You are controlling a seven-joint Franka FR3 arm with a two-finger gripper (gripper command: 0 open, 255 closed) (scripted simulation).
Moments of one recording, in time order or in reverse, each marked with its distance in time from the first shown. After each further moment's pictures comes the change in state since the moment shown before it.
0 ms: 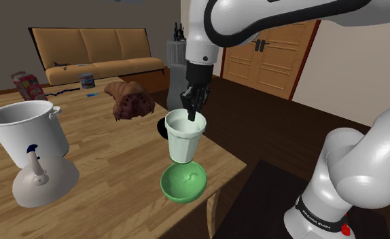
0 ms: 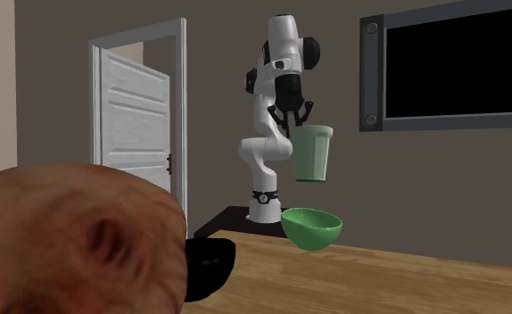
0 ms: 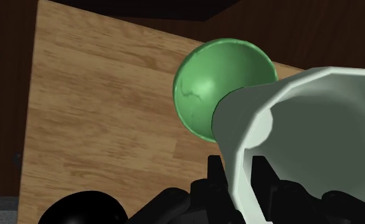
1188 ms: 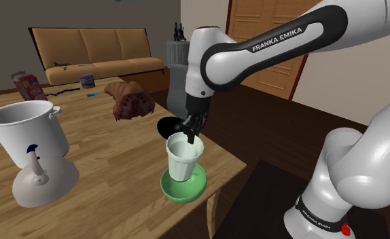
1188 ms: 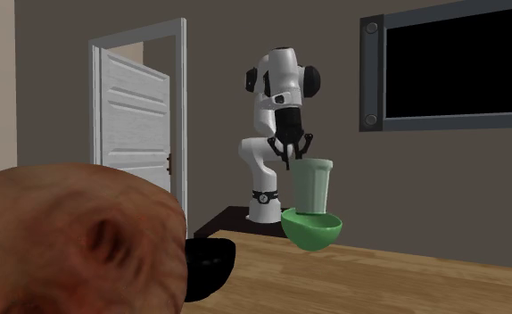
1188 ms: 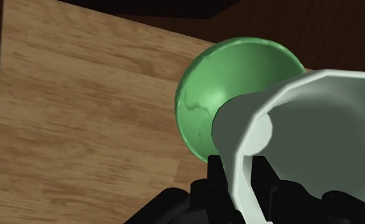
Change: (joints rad) arm 0.005 0.050 0.010 -0.195 0.014 0.244 -0.022
